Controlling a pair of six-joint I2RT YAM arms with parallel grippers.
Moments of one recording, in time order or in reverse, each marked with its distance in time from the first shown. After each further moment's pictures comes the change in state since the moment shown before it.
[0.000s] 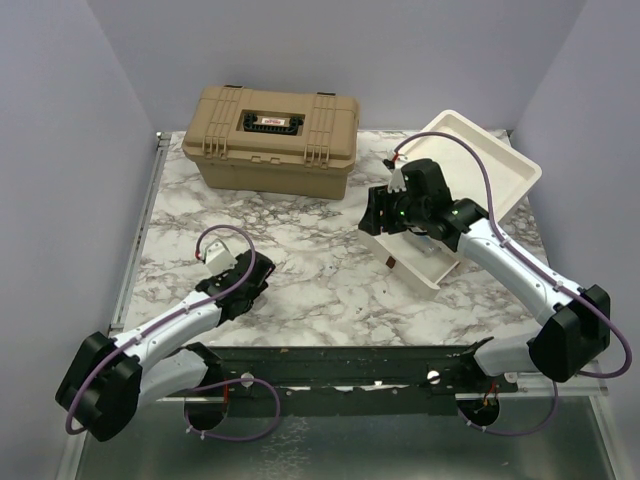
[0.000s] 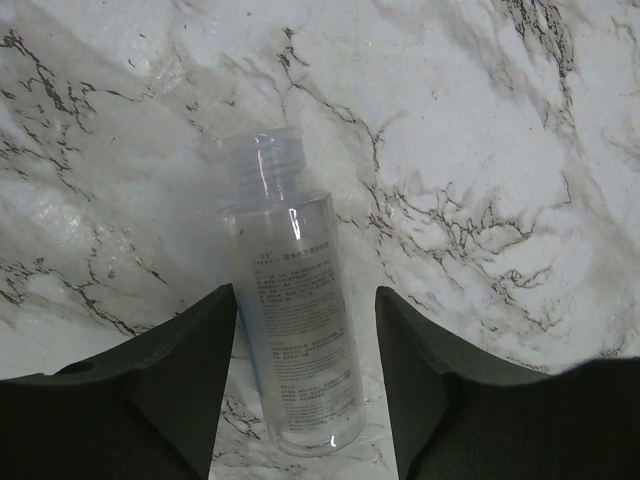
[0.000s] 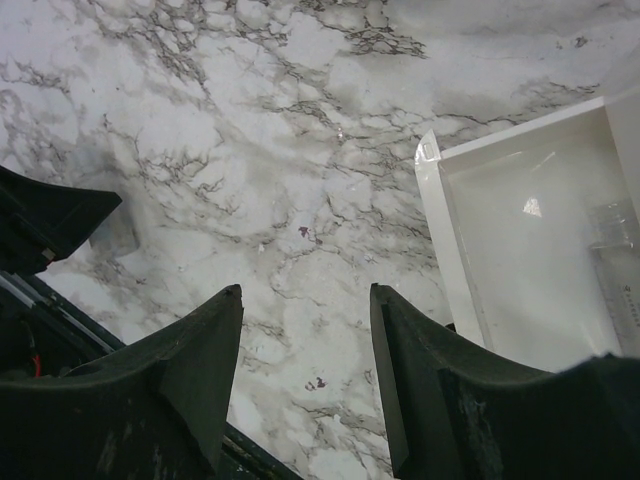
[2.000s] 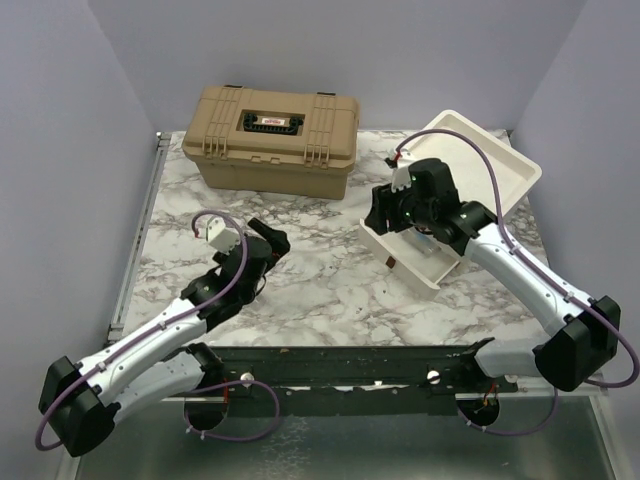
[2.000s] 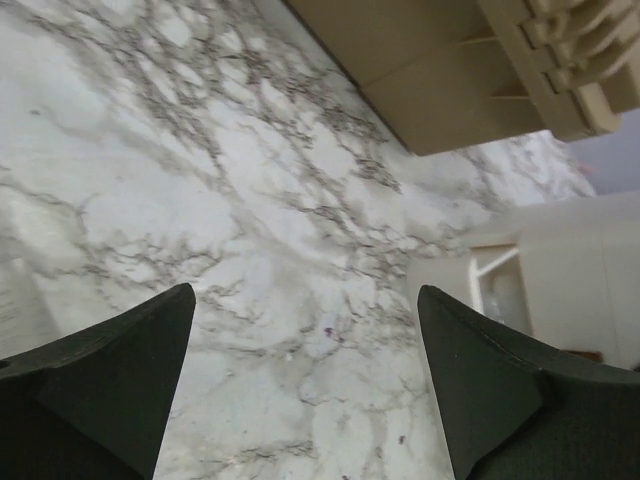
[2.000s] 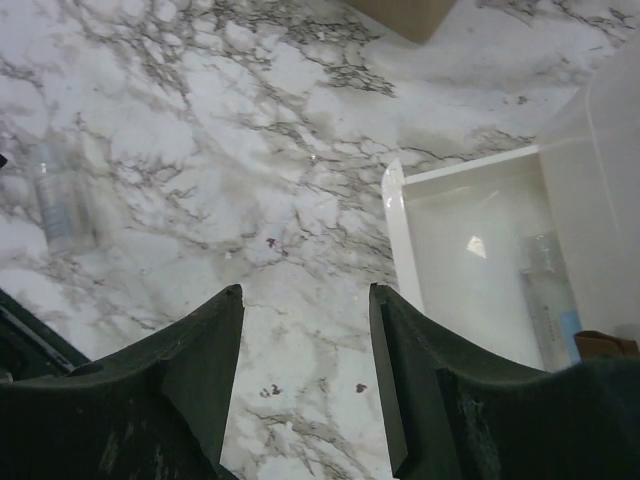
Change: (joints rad) left arm -0.152 -0.180 0.117 0.263 -0.076 0.039; right arm 0.000 -0.043 0.001 -0.004 0.066 -0.151
